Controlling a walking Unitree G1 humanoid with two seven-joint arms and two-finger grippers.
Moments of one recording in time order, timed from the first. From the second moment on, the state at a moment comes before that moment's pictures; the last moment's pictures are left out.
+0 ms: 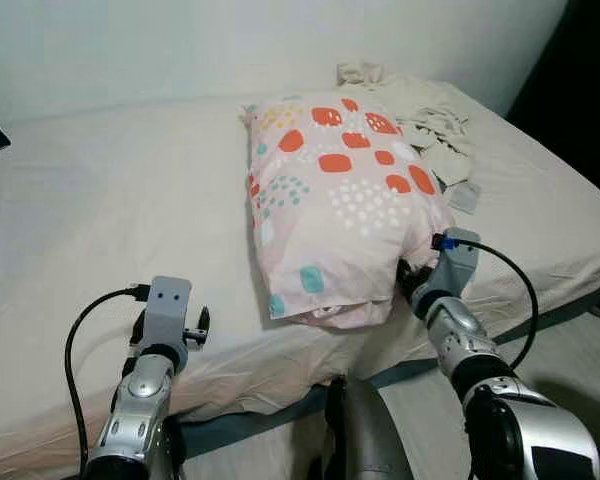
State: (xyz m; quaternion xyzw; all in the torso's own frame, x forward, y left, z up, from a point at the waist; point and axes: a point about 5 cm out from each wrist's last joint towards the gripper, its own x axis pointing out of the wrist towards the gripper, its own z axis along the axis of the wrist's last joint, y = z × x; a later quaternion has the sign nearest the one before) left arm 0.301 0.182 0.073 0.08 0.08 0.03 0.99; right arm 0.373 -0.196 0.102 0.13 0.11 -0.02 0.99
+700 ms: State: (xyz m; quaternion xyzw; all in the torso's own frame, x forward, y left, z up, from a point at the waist) left arm 0.306 0.204 0.081 0.10 0.07 0.08 0.99; right arm 0.373 0.039 0.268 0.16 -0.10 0.42 0.89
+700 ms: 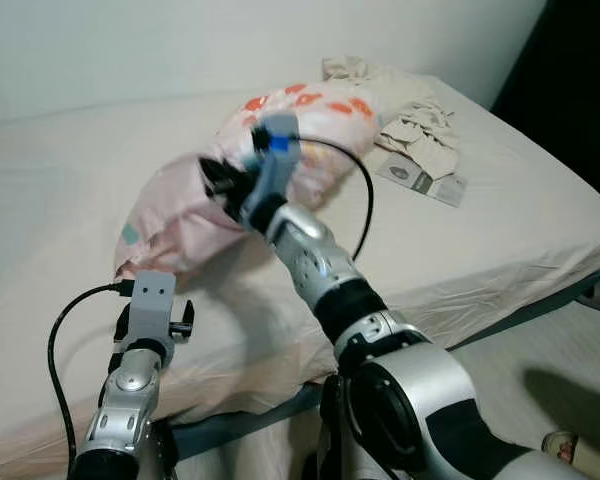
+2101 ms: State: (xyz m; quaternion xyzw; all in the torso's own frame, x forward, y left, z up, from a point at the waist) left arm 0.324 0.228 0.092 0.10 0.07 0.10 0.99; right arm 0.313 -0.045 0.129 0.08 -0.01 0.37 0.93
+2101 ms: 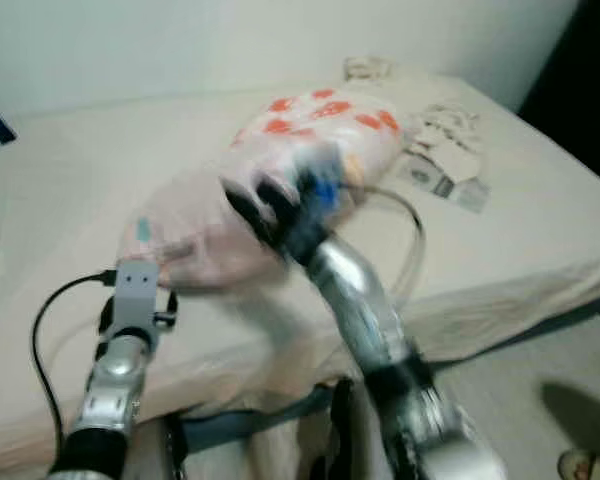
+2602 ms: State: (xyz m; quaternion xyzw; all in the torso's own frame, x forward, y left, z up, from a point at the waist) left arm 0.335 0.225 0.099 0.01 0.09 0.04 1.00; right arm 0.246 -0.160 0.089 -0.02 0.02 0.17 0.99
